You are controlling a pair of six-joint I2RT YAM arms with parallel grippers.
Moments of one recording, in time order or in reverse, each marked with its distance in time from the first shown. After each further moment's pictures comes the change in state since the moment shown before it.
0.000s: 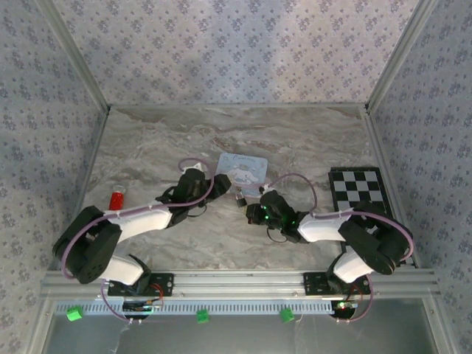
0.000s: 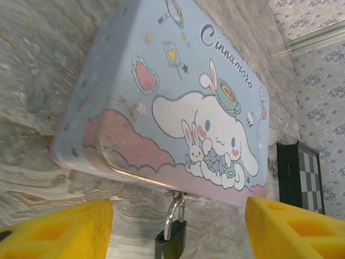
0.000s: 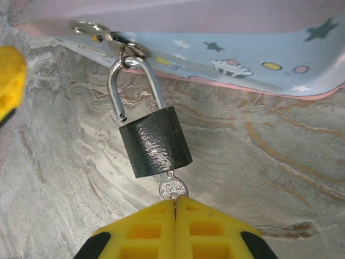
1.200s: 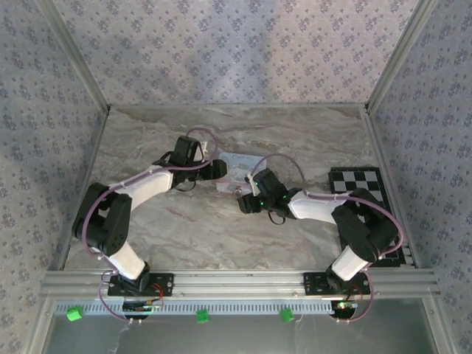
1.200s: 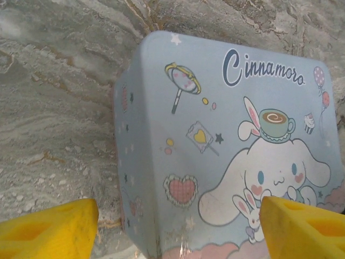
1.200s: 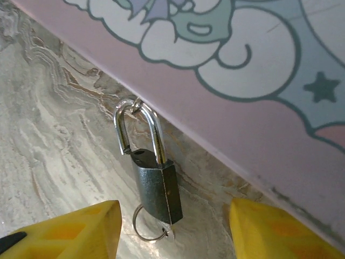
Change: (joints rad) left arm 0.210 0.281 0.447 -0.464 0.271 0.557; right arm -0.113 0.146 0.329 -0.401 -0.098 -0.542
